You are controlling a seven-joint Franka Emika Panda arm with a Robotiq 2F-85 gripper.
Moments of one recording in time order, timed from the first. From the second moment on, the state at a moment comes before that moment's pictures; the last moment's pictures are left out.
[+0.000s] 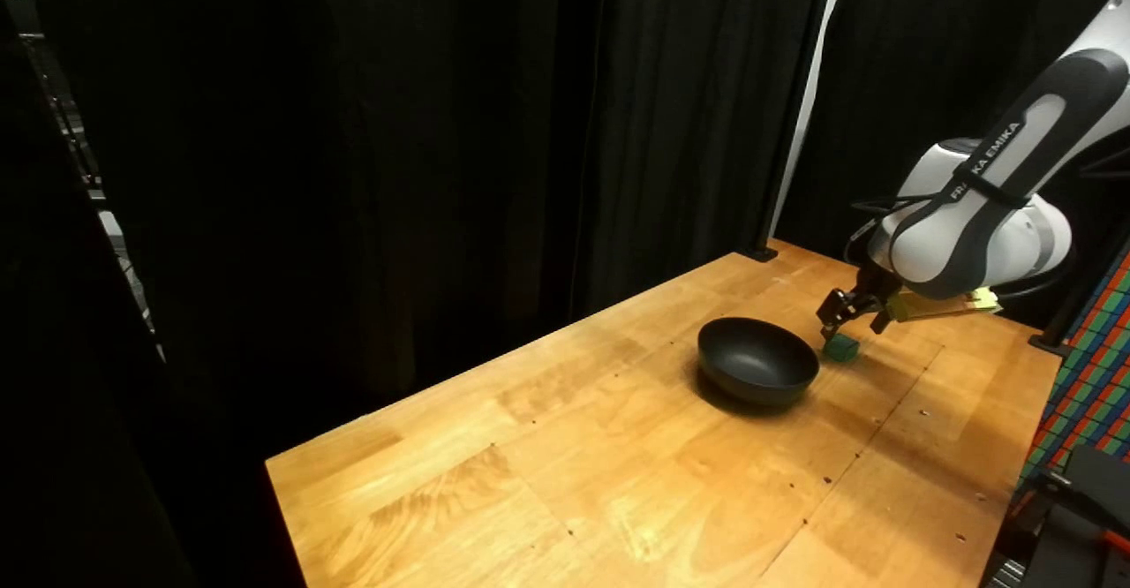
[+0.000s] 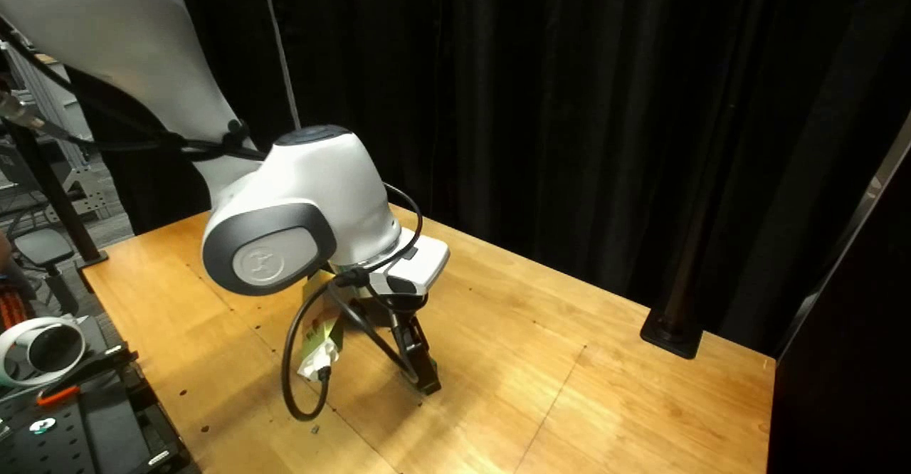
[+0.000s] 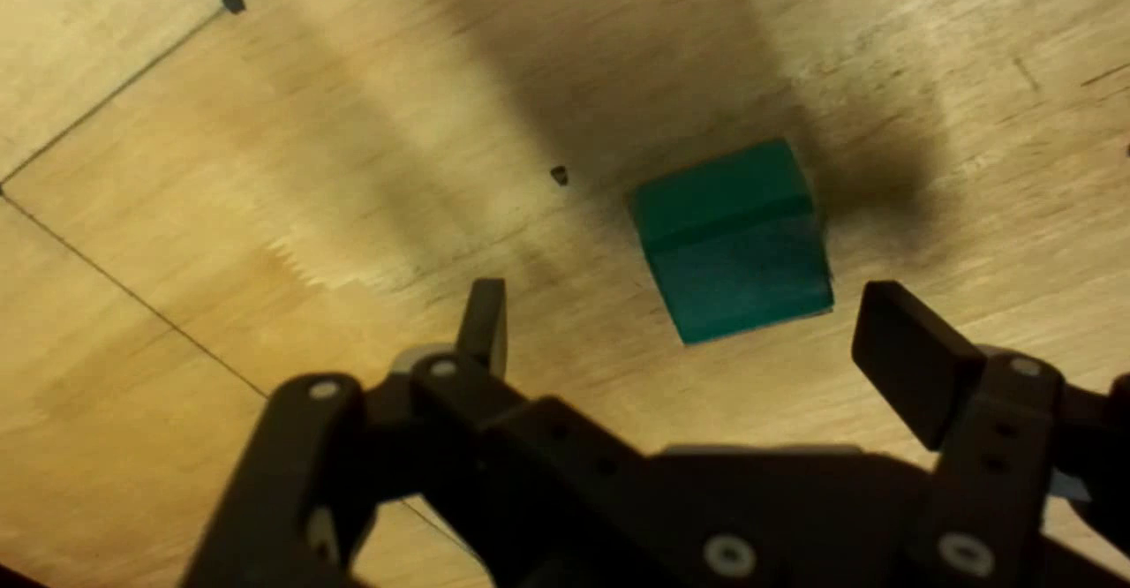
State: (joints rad) arm -0.09 0.47 -0.25 -2.41 0.03 3.12 0.12
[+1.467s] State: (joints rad) arm -0.11 0.18 -0.14 -2.41 0.29 2.61 0.21
